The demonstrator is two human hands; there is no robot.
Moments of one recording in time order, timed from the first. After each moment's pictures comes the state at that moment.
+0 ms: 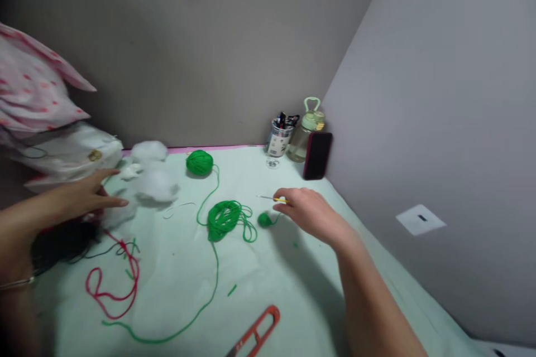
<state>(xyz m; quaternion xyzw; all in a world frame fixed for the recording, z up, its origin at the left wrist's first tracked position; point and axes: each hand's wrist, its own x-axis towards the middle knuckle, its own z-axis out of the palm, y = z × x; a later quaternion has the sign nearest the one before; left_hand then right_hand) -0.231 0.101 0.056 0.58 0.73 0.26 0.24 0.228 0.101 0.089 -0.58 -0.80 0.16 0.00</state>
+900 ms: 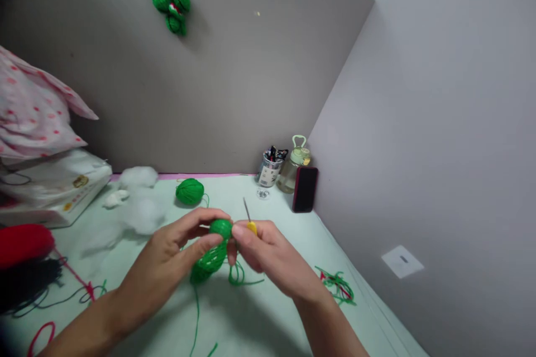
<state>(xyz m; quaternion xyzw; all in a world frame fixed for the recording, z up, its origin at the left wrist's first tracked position) -0.028 0.054 0.100 0.62 0.36 0.52 0.46 0.174 0.077 0.111 -0.36 -0.65 0.59 0.30</state>
